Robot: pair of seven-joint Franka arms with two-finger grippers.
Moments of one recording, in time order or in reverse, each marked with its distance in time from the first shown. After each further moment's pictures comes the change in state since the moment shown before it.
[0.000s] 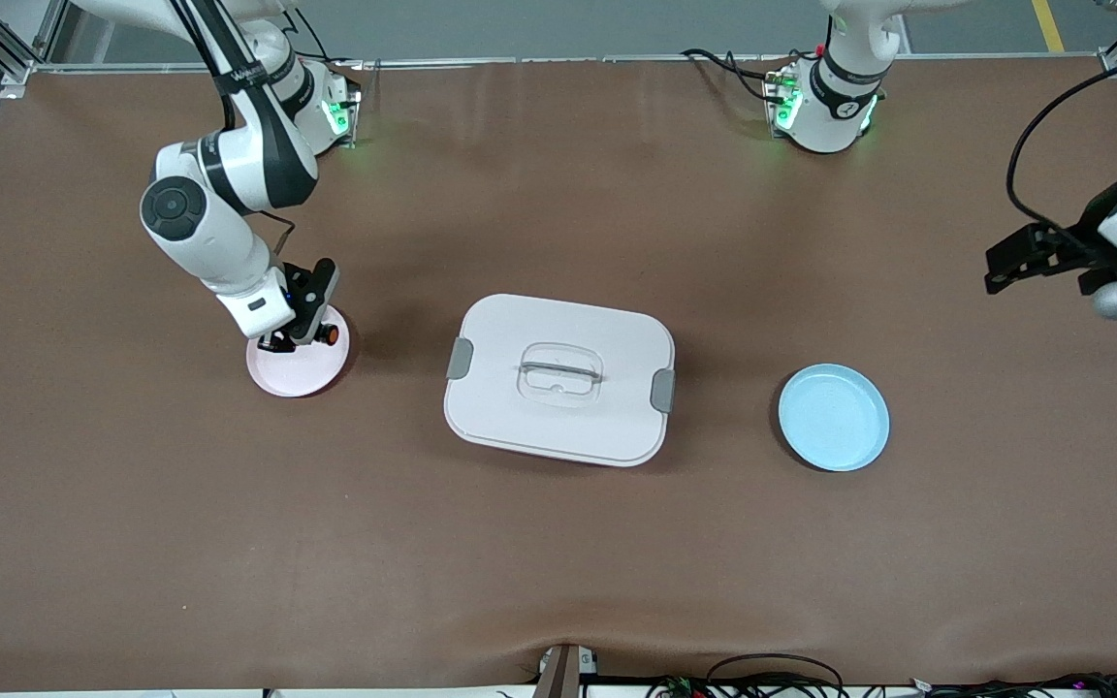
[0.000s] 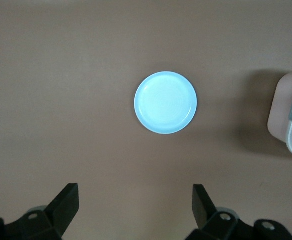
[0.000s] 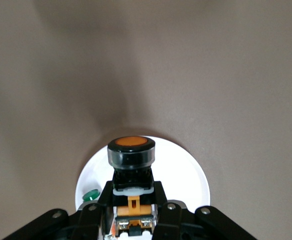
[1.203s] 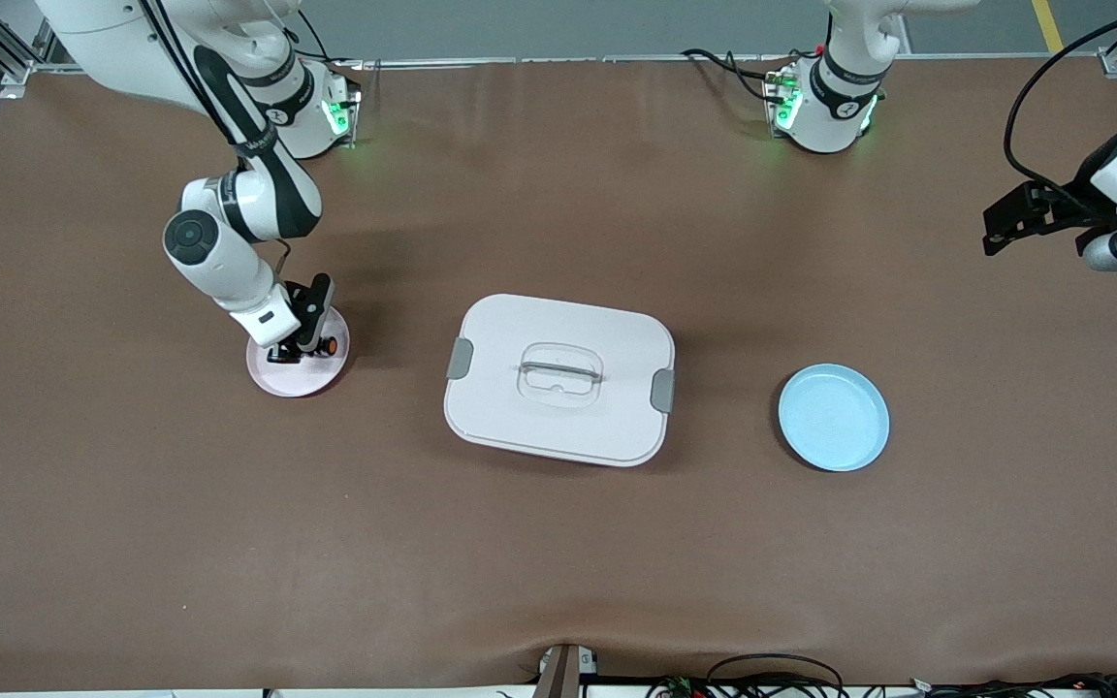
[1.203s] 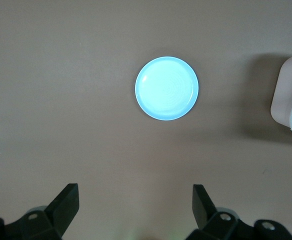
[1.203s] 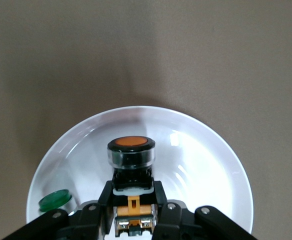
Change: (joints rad) left arm -0.063 -0.088 0.055 -0.109 -0.001 0.011 0.001; right arm -0.071 0.196 0.000 -0.083 -0.001 0.294 -0.192
